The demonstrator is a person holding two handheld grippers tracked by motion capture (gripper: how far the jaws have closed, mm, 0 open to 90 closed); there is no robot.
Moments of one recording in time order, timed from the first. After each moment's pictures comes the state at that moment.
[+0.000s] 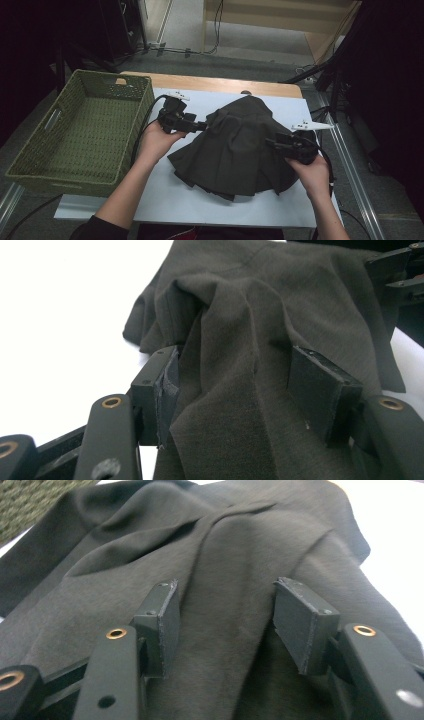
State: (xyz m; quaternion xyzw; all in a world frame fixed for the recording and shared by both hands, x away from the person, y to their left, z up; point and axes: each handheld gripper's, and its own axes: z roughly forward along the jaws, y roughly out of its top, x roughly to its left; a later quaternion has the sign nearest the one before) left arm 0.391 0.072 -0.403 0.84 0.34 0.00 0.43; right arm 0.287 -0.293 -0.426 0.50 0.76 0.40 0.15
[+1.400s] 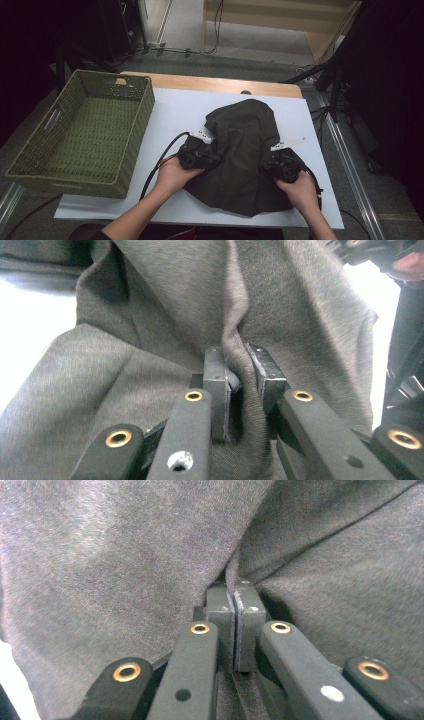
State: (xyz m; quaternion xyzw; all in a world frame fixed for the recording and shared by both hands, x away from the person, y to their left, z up) left arm 0.319 0.032 -0.462 0.87 0.28 -0.08 0.39; right arm 0.266 -0.266 -0.475 0.47 0.82 0.32 0.03
